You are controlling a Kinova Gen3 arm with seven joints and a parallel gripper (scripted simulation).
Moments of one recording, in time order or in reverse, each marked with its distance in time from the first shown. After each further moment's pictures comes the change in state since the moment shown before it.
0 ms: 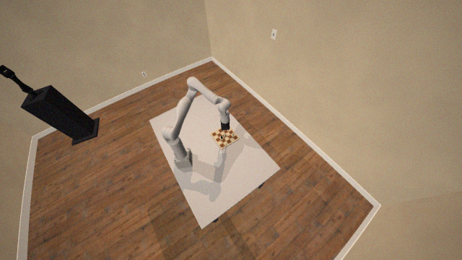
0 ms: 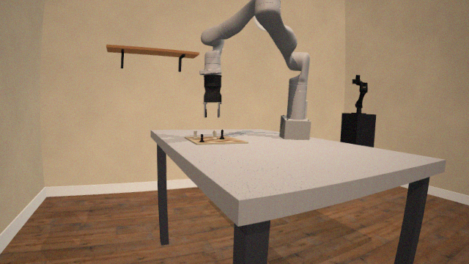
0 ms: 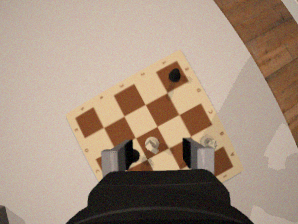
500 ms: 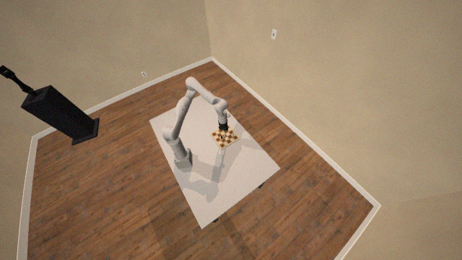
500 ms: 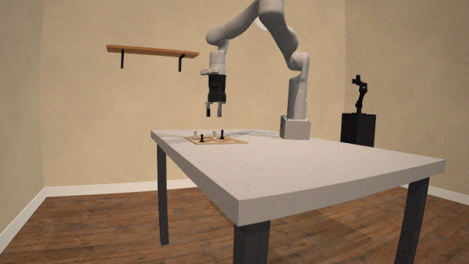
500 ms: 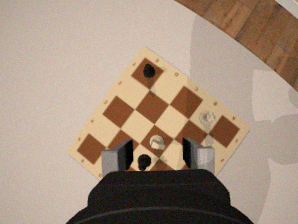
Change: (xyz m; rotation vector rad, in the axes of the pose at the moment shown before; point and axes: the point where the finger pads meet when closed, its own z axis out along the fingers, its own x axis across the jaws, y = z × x) arm -0.007 0.004 -0.002 0.007 0.013 0.430
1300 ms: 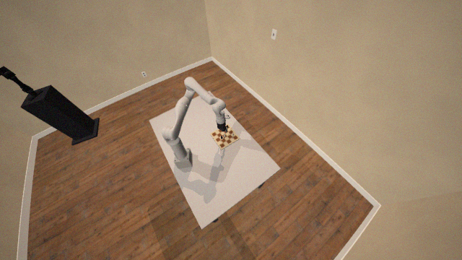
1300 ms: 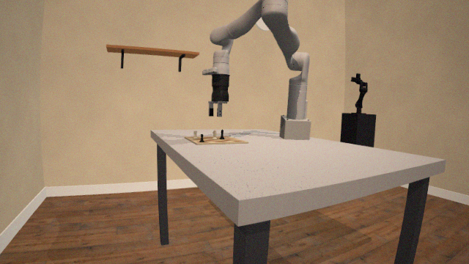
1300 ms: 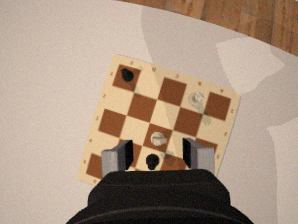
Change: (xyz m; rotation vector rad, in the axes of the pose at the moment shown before) arm -0.003 0.006 -0.002 0.013 0.012 0.341
